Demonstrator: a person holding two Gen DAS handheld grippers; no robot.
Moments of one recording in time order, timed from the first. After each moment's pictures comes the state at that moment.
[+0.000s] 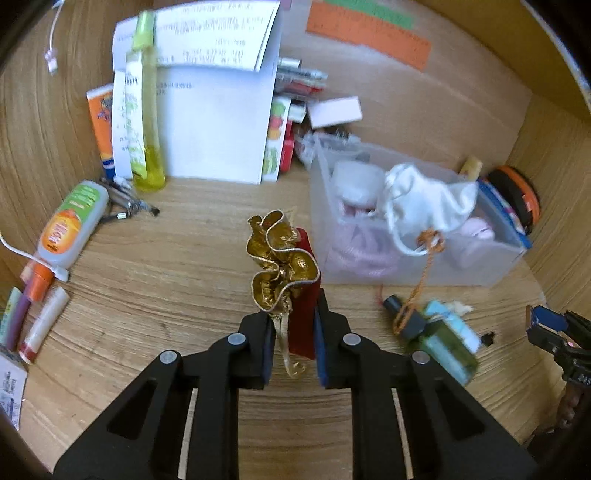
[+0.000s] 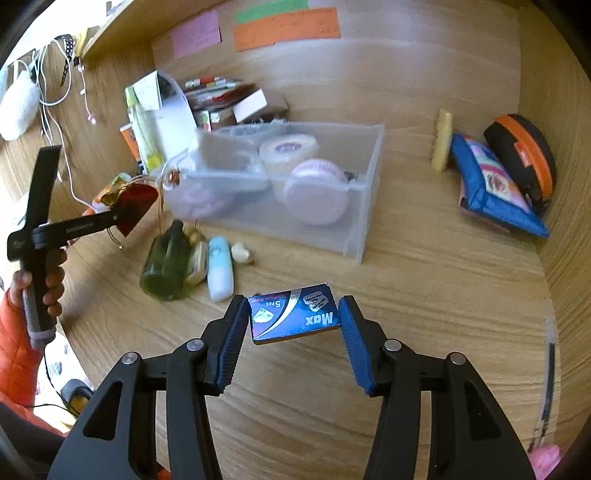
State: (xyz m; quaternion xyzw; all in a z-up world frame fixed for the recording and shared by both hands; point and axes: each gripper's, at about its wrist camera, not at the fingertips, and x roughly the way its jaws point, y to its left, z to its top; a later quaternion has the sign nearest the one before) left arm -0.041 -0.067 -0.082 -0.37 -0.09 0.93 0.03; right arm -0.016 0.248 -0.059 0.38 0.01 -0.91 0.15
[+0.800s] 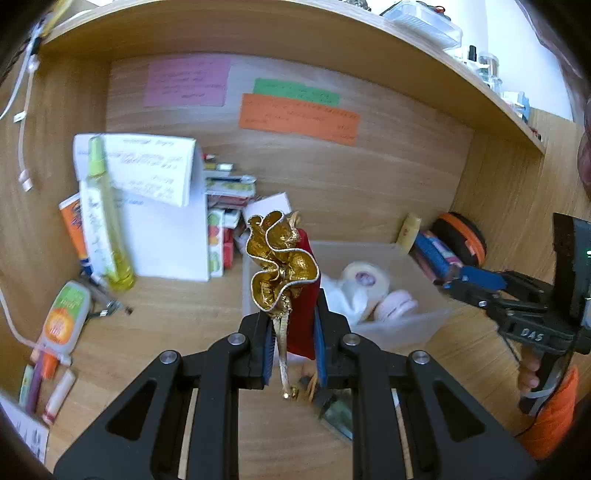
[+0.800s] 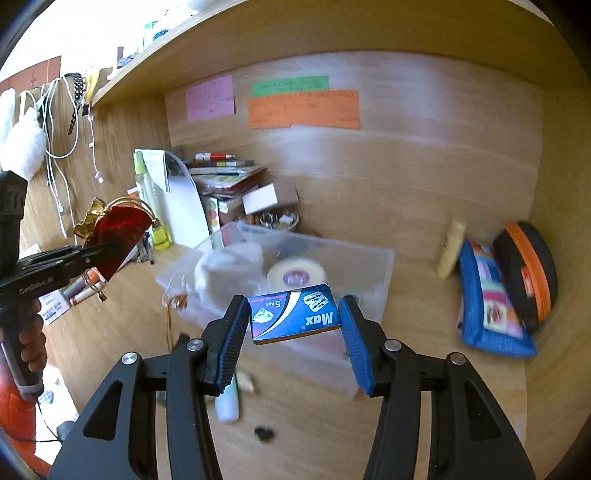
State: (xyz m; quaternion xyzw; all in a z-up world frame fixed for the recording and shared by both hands) left arm -0.042 -0.030 0.006 -0.26 -0.07 0.96 0.09; right arm -0.074 0.230 0.015 0.28 0.03 -0.94 0.18
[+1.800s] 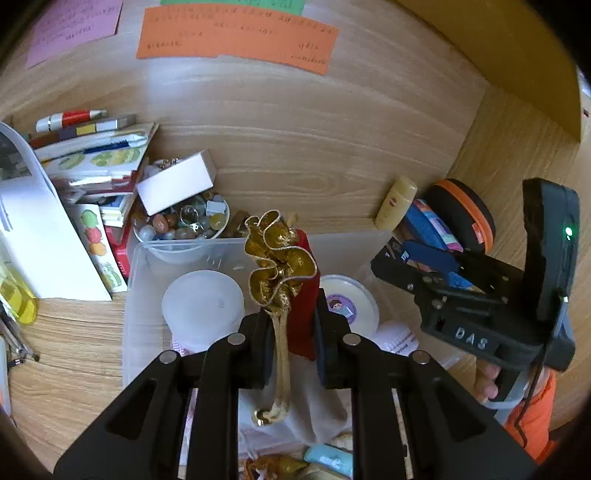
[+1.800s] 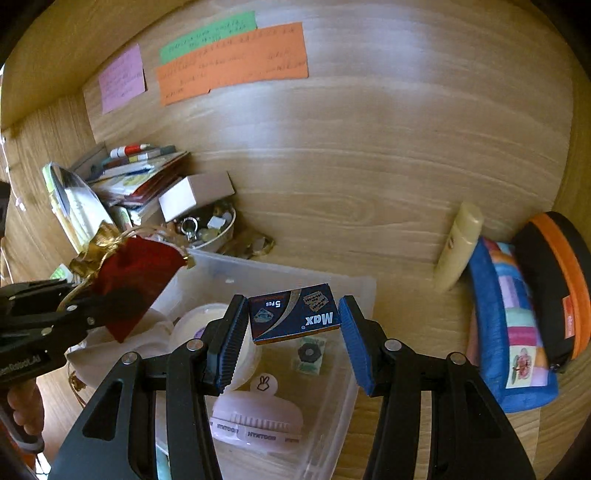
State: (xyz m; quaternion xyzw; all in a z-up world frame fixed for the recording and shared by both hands) left arm -0.178 0.035 -0.030 -0.38 -0.06 0.91 0.17; right arm -0.196 0.245 -0.019 0.35 0.01 -0.93 0.11
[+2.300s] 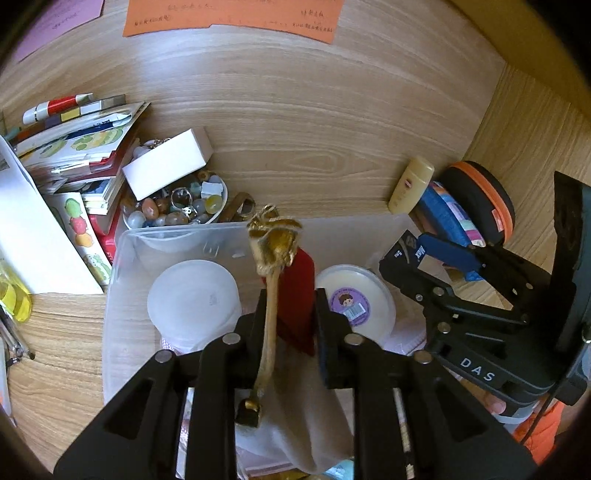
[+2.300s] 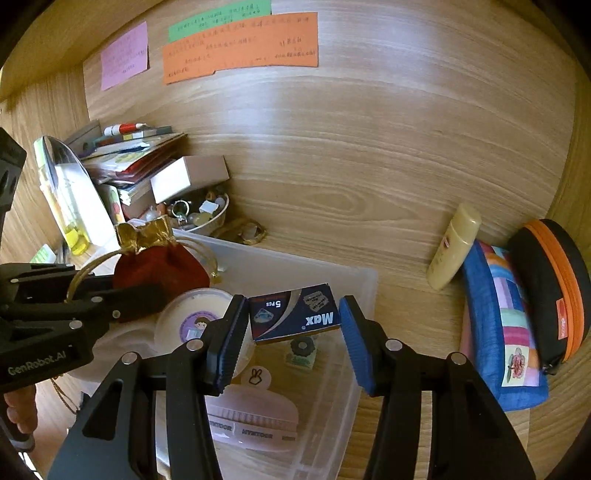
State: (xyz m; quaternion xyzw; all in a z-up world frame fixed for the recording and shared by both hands) left arm -0.194 0.051 -0.041 -0.41 -0.05 0.90 0.15; right arm -0.195 0.231 -0.028 0.35 0.05 -0.93 0.09
